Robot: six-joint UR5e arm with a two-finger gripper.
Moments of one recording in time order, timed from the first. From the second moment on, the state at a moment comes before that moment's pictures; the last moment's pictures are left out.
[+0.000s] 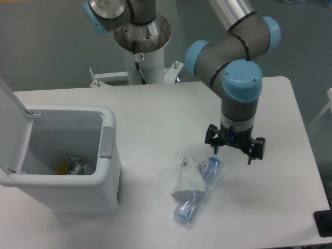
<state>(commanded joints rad) 2.54 -1.97 -1.55 -1.01 1.58 1.00</state>
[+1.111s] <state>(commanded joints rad) 2.44 -1.95 -1.82 -0.81 1.57 1.00</state>
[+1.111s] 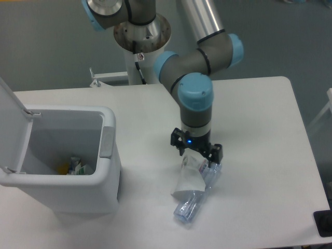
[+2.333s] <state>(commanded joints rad) 2.48 -1.91 -1.76 -0.89 1.35 0.99</state>
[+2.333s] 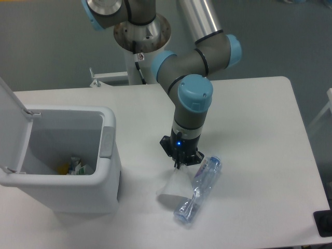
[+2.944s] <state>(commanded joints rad) 2.54 -1.85 -1.54 -0.94 1.03 0.82</state>
